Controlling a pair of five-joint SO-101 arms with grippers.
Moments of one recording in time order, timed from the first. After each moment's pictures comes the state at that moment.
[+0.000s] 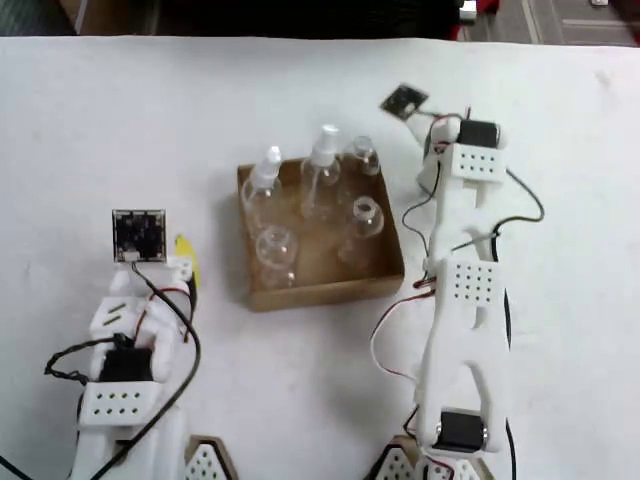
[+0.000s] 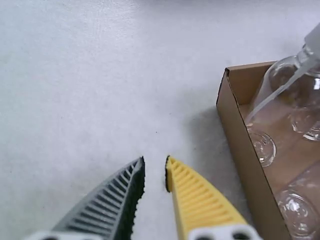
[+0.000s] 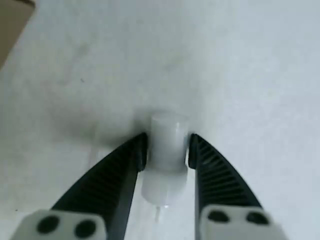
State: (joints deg) left arm -8.6 -69.0 88.9 23.2 0.8; right arm 3.7 78.0 -89.5 91.1 56.6
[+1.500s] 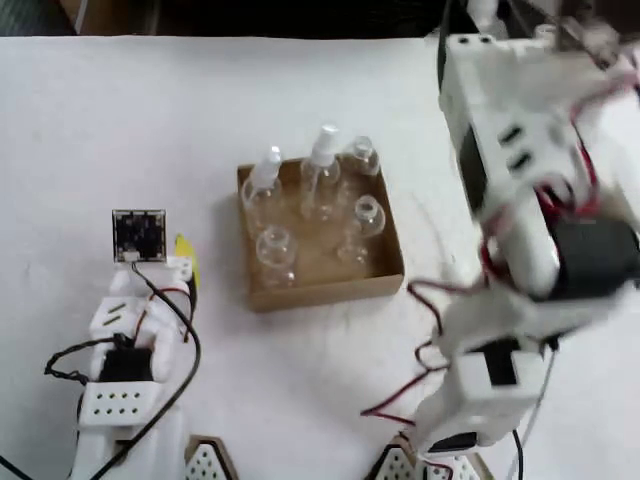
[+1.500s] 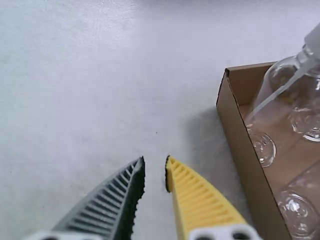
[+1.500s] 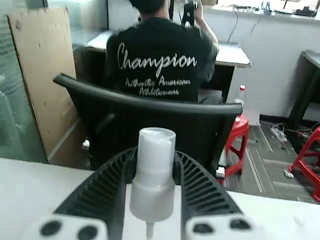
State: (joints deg) left arm -8.6 -69.0 88.9 23.2 0.8; right arm -7.2 9.4 -93.0 97.5 5.1
